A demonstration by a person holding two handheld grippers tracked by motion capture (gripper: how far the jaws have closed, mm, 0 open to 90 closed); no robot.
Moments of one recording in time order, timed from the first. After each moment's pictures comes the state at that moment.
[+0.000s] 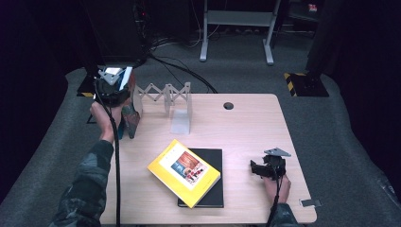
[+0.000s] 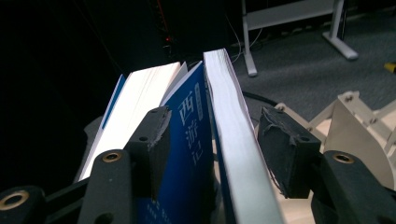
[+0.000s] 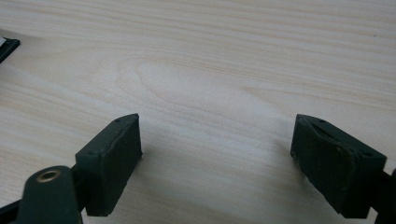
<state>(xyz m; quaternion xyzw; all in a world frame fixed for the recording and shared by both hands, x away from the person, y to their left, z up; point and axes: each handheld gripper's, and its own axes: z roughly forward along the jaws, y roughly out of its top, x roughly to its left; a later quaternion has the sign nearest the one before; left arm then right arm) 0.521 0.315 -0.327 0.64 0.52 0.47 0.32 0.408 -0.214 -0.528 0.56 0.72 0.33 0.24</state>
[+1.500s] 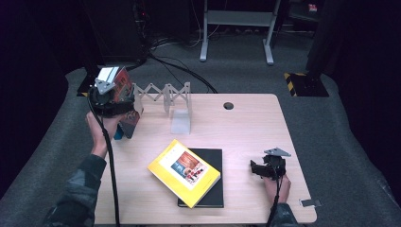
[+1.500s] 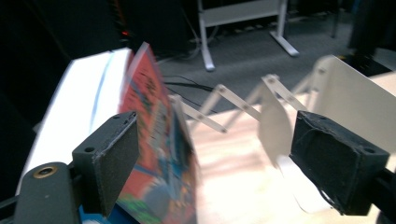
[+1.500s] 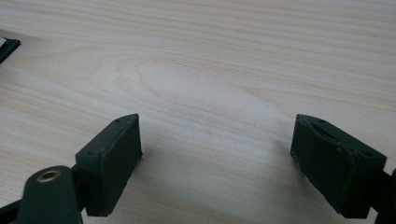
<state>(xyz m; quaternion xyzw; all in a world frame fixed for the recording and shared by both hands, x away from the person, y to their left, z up) 0.469 0.310 -0.318 0.68 0.50 0.38 0.39 0.408 -0.214 -0.528 0.56 0.72 0.33 0.24</state>
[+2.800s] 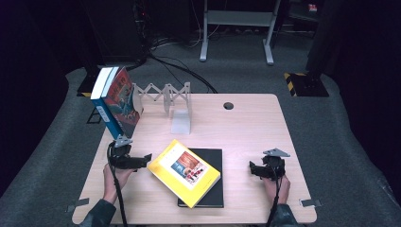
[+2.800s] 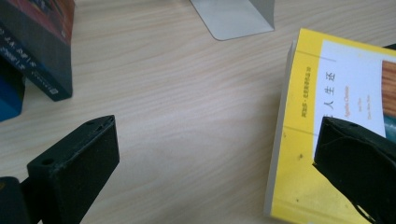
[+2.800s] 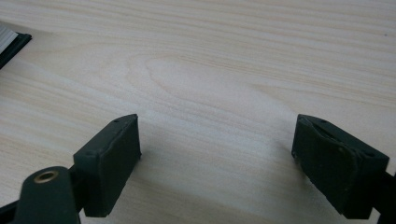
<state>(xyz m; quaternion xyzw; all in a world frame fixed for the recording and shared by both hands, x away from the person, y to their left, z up) 0.401 0.305 -0.472 0.75 0.51 0.19 0.38 0.406 -0.212 -0.528 0.55 0.73 0.33 0.24</state>
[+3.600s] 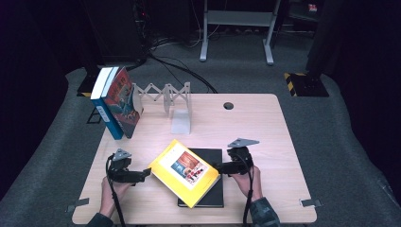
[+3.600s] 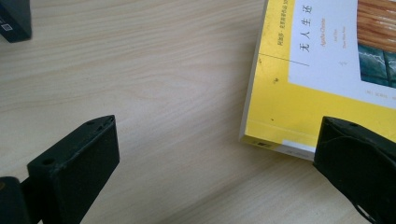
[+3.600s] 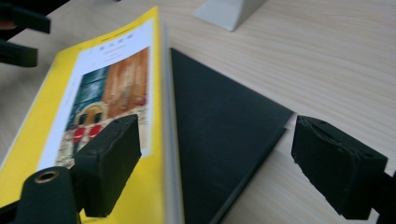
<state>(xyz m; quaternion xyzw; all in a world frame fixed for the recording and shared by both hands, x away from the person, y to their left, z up) 0.372 0.308 -0.494 0.76 0.50 0.15 0.39 0.398 -0.092 -0.453 0.41 0.81 0.42 0.10</state>
